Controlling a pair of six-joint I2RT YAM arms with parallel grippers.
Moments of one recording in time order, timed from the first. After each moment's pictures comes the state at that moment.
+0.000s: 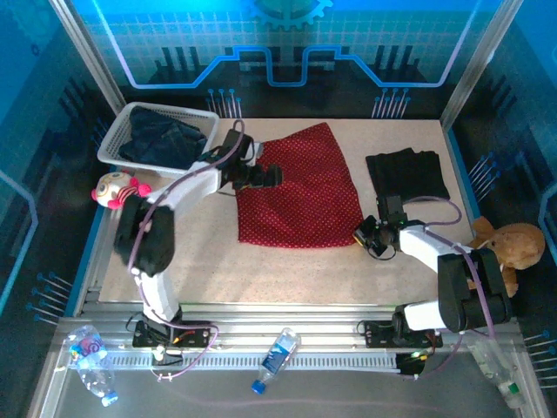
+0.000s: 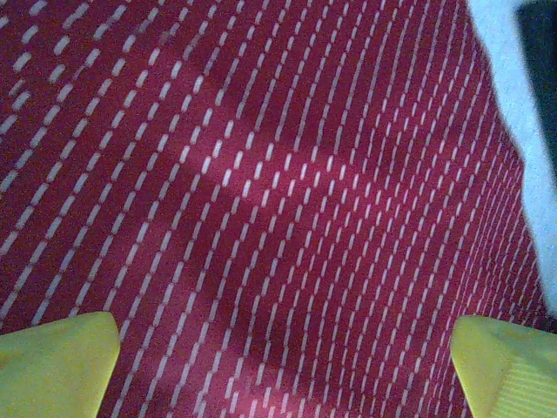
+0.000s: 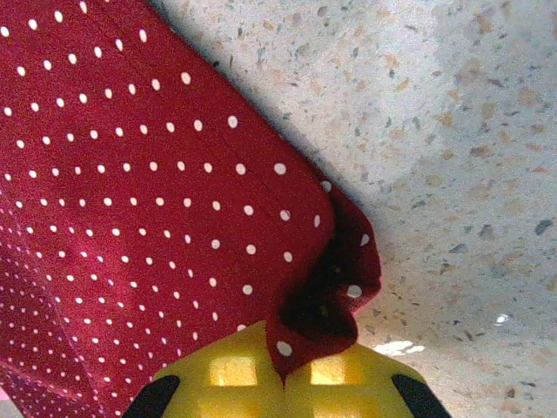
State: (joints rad) left arm -0.36 1.79 1.38 -0.54 0.24 -0.40; right arm 0.13 1.38 0.58 -0.30 -0.26 1.03
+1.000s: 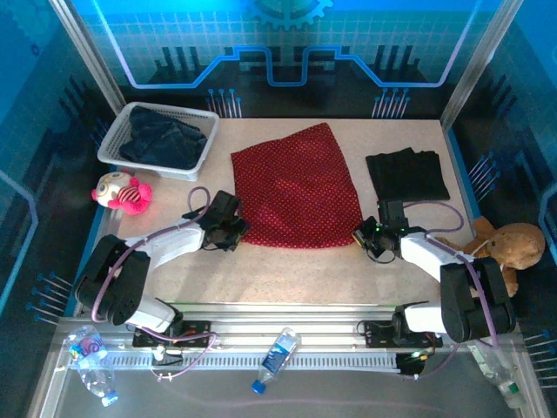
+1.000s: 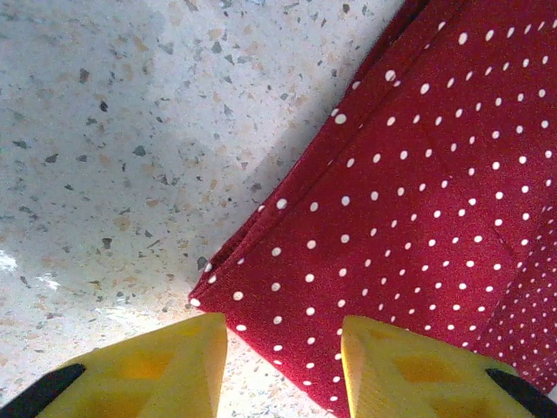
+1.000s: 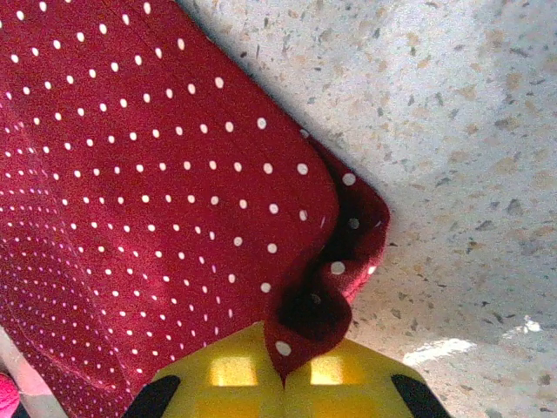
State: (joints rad) left arm -0.45 1.47 0.73 -0.34 0.06 -1.40; right arm 0.15 1.32 0.52 -0.22 -0.27 1.09
